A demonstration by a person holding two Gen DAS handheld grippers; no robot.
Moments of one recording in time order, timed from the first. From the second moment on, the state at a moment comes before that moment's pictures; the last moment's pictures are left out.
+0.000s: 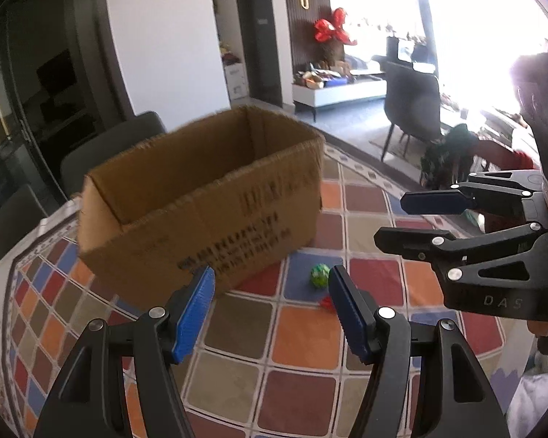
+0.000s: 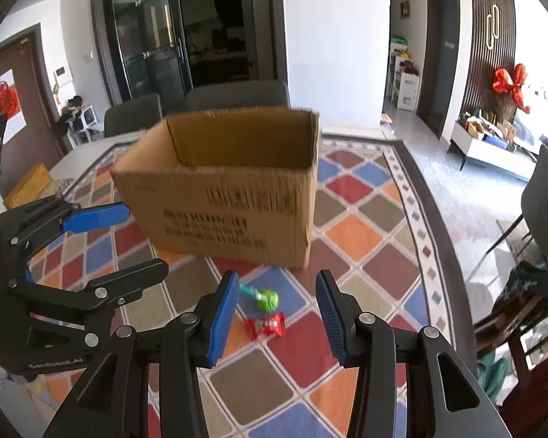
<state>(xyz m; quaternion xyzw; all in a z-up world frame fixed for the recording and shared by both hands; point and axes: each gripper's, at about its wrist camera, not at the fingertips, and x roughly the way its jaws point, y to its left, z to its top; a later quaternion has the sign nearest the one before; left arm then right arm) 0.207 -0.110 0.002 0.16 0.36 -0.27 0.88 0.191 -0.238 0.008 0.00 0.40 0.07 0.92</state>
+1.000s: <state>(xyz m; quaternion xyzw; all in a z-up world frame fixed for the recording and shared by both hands) 0.243 -0.127 -0.077 0.22 0.39 -0.38 0.81 0.198 -0.221 -0.098 0.01 0.48 0.09 0.87</state>
